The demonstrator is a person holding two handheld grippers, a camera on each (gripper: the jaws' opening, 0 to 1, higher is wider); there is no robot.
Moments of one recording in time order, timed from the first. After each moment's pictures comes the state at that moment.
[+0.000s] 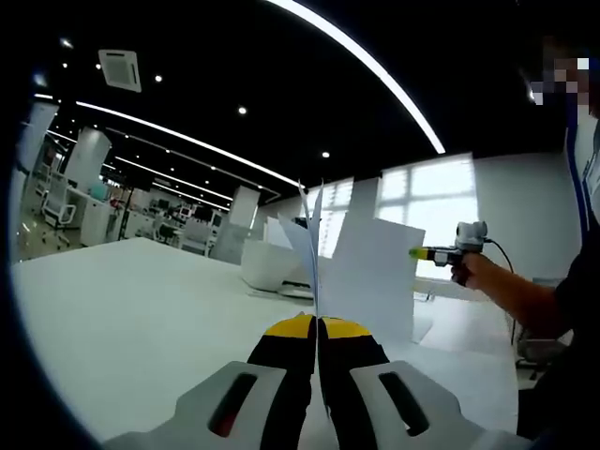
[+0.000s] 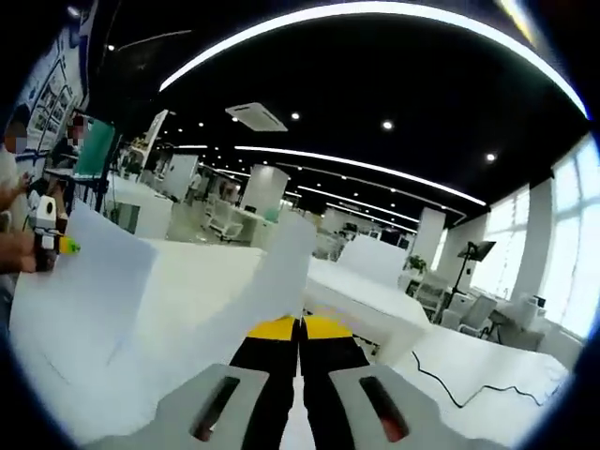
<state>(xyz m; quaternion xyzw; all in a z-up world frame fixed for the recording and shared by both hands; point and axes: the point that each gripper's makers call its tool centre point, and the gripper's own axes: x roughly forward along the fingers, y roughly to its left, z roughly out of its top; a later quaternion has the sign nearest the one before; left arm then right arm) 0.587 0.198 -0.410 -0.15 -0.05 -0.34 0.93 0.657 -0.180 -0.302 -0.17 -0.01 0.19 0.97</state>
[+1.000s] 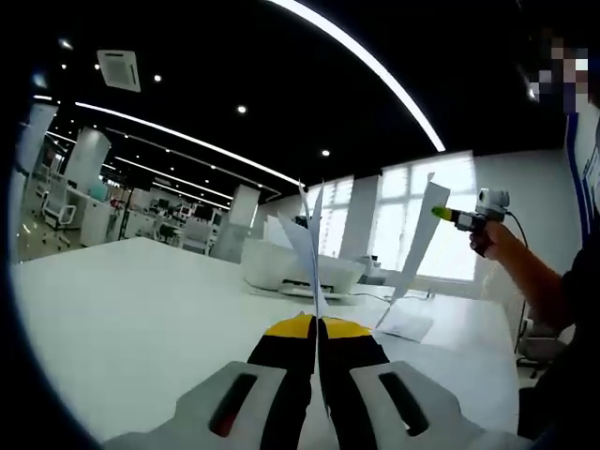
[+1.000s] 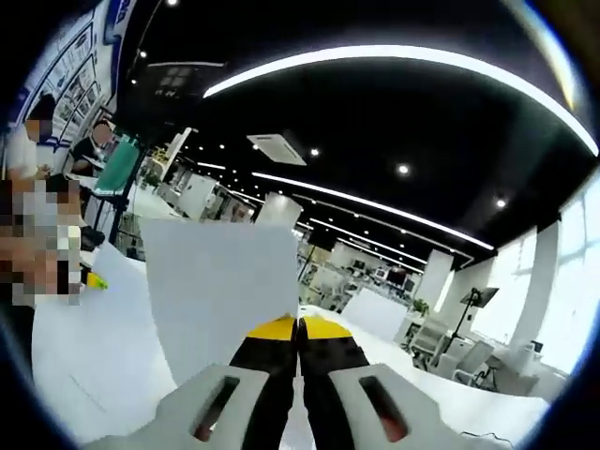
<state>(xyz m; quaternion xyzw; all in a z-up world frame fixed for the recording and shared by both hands) 0.588 0.197 -0.412 -0.14 -0.05 -0.34 0.93 0.598 -0.145 -0.216 -0.20 -0.08 0.23 0.95</state>
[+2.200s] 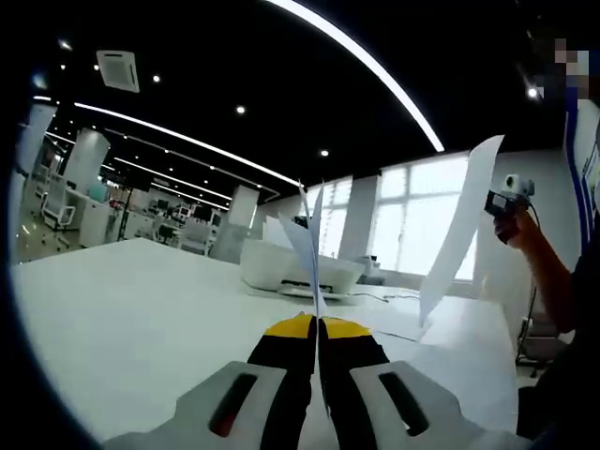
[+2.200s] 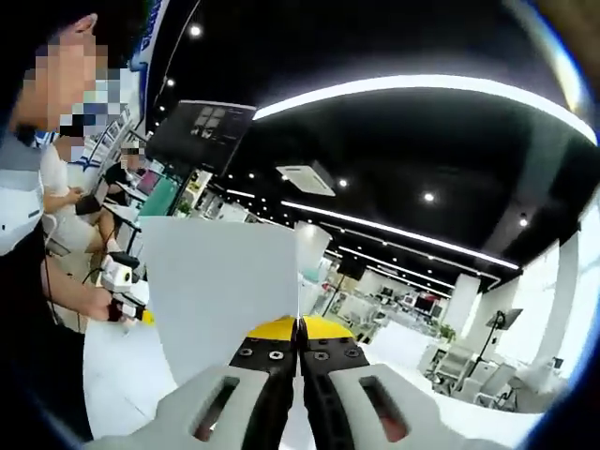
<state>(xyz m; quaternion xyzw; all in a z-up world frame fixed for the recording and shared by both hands) 0.587 0.196 -0.412 -0.14 -0.05 -0.35 0.93 0.501 -0.115 -0.179 -0.19 -0.13 0.31 0.92</state>
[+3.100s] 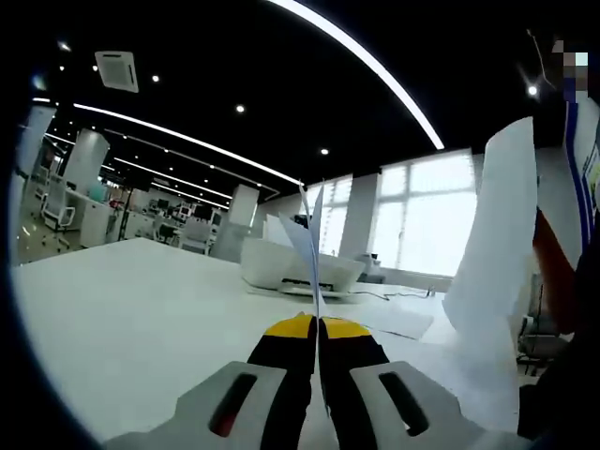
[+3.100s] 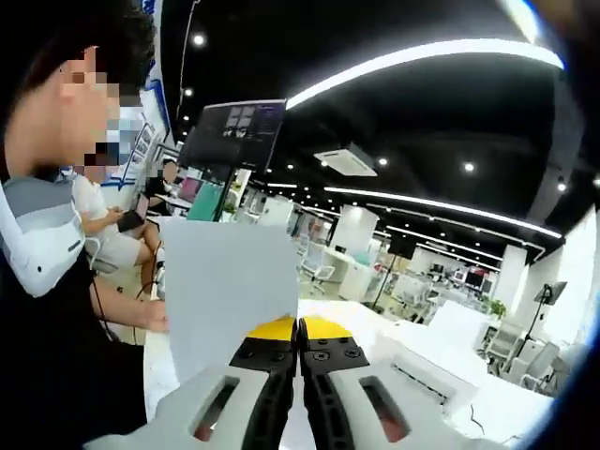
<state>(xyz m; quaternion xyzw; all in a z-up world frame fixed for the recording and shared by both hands) 0.588 0.195 -0.413 -0.14 -0.05 -0.35 0.93 0.480 -0.059 -0.210 -0.16 -0.05 0.43 0.89</state>
